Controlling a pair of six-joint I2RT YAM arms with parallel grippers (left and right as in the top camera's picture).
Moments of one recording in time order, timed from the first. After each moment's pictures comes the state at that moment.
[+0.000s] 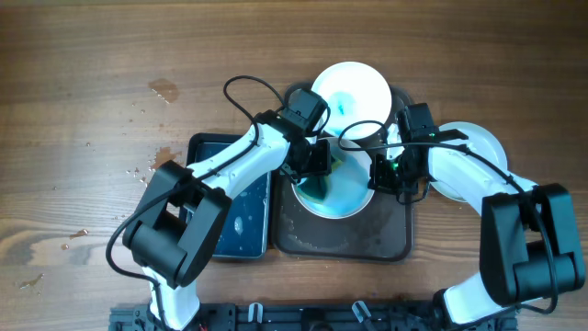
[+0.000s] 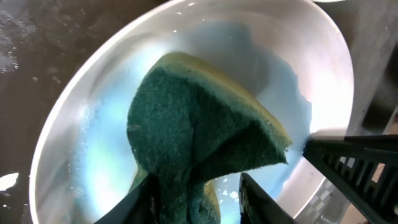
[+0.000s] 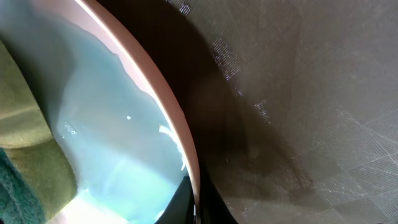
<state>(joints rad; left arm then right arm) -0.61 1.95 1.28 -0.65 0.34 -0.60 0.18 1.73 0.89 -0.64 -0.36 0.31</state>
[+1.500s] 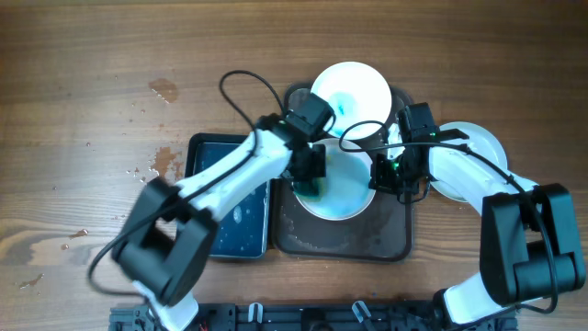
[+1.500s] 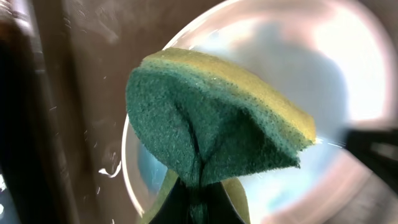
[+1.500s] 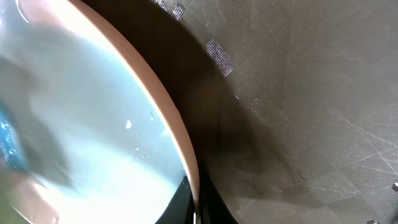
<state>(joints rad) -0.65 1.84 1.28 -0.77 0.13 -0.62 0.18 1.73 0.89 -0.64 -0.35 0.31</state>
